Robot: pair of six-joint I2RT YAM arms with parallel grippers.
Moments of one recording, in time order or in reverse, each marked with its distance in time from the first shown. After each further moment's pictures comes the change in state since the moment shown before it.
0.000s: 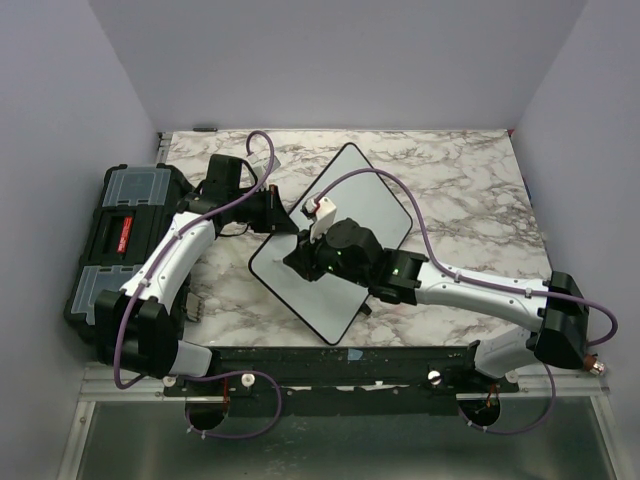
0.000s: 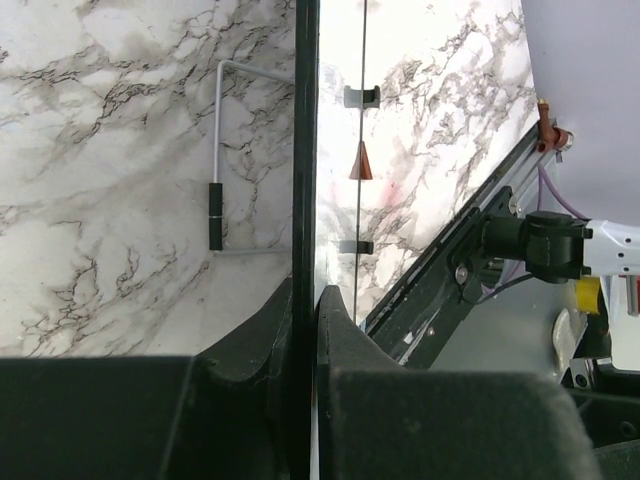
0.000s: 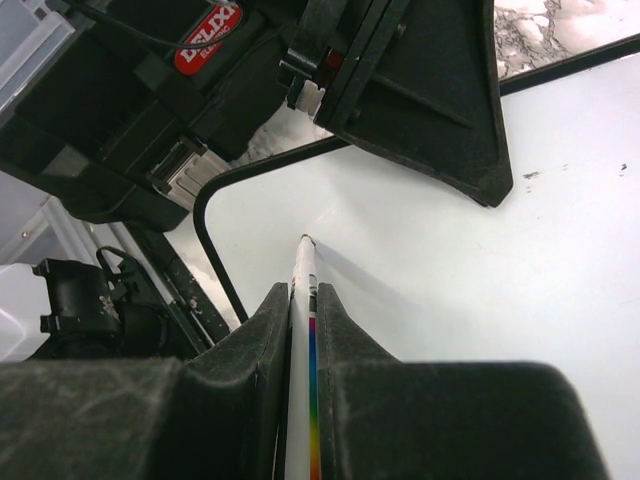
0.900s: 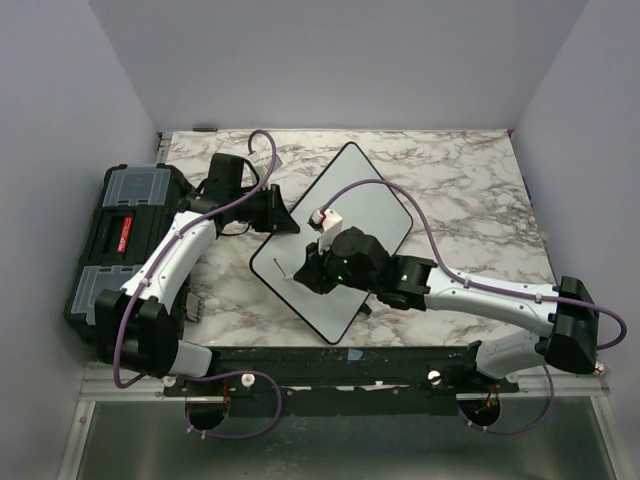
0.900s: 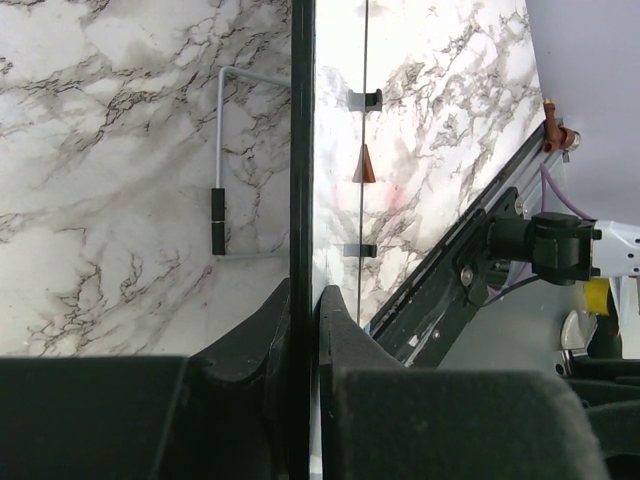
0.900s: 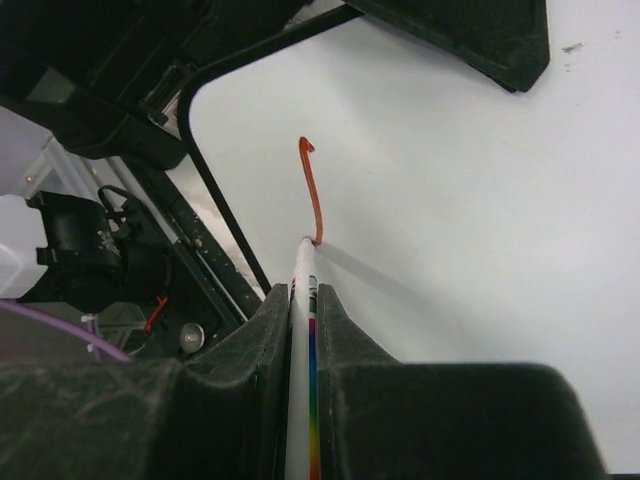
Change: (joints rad) left arm -0.007 0.005 0.008 0.003 -0.015 0.007; right arm 0.006 -0.064 -0.084 -0.079 -0.053 0.053
